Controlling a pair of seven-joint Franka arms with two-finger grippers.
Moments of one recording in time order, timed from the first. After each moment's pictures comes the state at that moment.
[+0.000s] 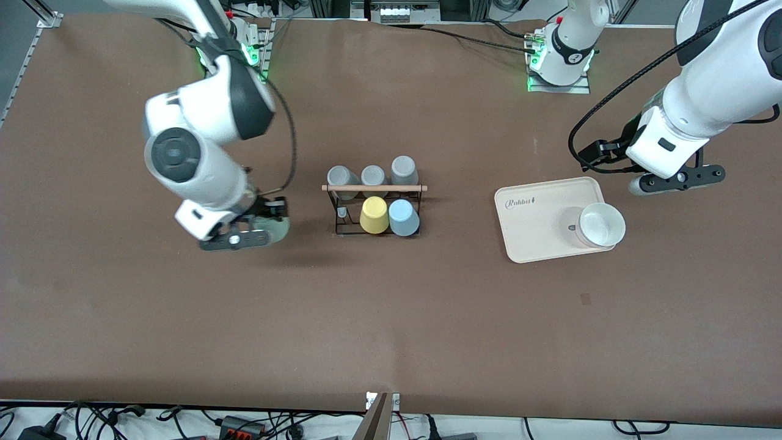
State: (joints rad) left arm 0.12 0.09 -0.34 -1.62 0.00 1.58 -0.39; right arm 0.45 0.45 -0.01 -1.49 0.02 1.88 0.36
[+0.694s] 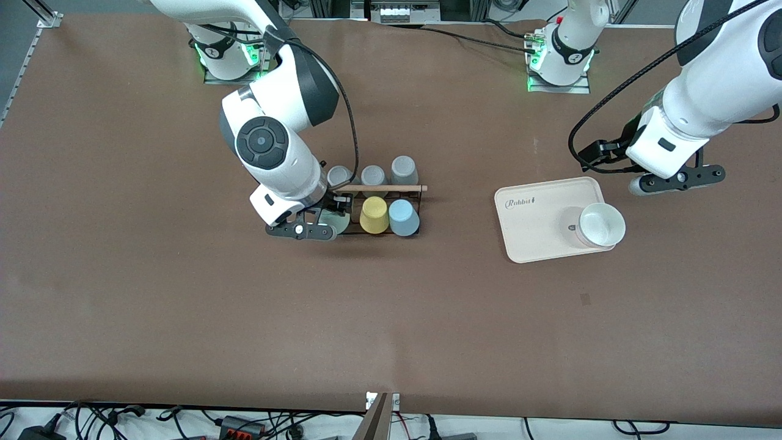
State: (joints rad) left arm 0.12 0.09 -0.34 -1.62 0.00 1.58 -0.39; right arm 0.57 0.55 -0.01 -1.36 0.12 1.88 0.62
